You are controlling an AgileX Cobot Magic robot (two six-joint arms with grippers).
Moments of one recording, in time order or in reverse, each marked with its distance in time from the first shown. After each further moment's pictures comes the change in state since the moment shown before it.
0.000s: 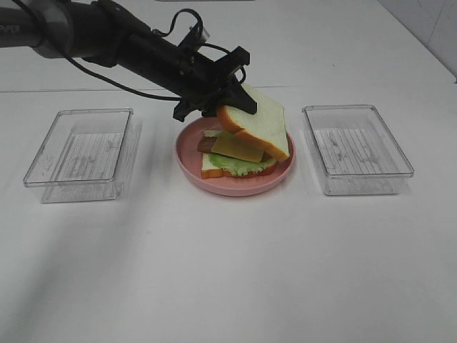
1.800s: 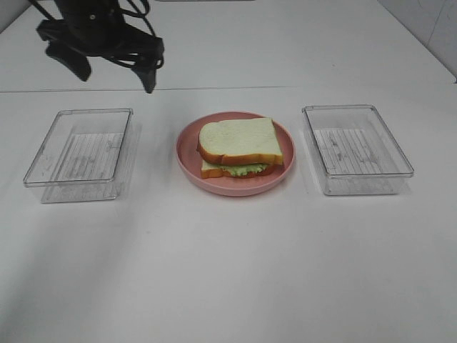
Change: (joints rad) left arm 0.027 -0.291 -0.003 1.165 0.254 -0.539; right arm 0.000 0.000 0.000 0.000 0.000 0.000
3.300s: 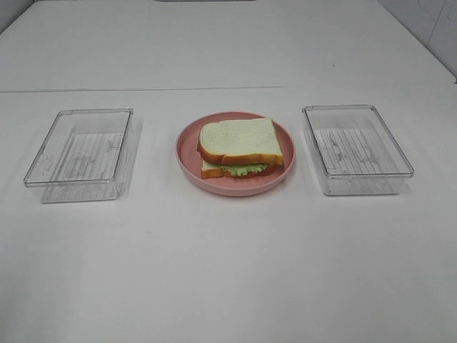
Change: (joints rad) left arm 0.353 -1.730 1.280 -0.156 -0.125 0.247; right arm 0.000 0.000 0.000 0.000 0.000 0.000
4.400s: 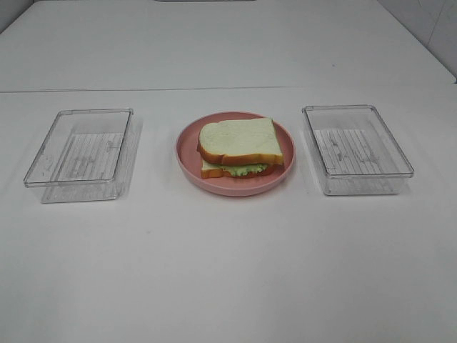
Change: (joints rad) left arm 0.000 -0.377 0.101 -0.026 0.129 -0.014; right arm 0.000 0.000 0.000 0.009 0.000 0.000
